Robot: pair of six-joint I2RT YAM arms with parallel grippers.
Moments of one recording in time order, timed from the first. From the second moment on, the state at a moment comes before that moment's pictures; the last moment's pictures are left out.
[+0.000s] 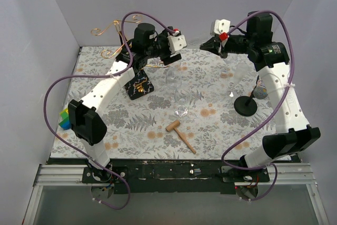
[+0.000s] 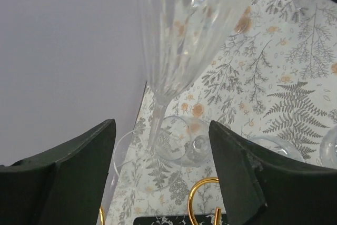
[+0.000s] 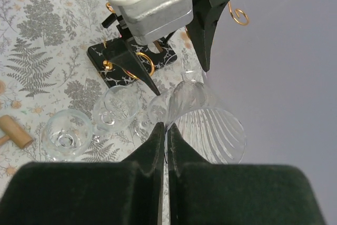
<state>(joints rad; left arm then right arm) -0.53 1.77 1.81 -0.35 0.47 0.79 0.26 1.52 1.89 -0.76 -0.98 -0.85</state>
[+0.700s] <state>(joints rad) -0.53 1.80 1.81 -0.20 0.37 0.70 0.26 1.79 2.11 -0.87 -0.43 -0.83</state>
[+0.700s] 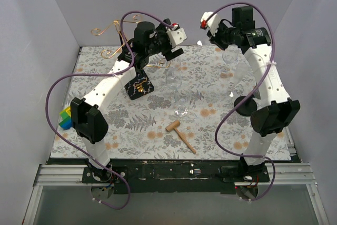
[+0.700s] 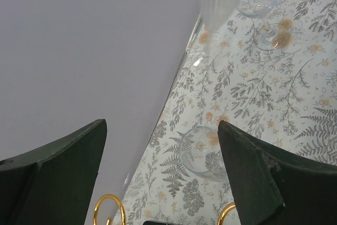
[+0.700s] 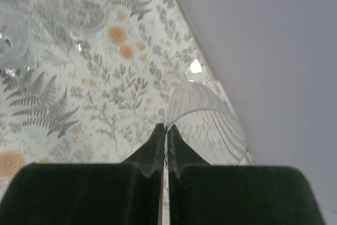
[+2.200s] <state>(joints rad) -0.52 1.80 1.76 -0.13 0.32 0.67 0.26 1.93 2.06 -1.33 -0.41 -0.96</state>
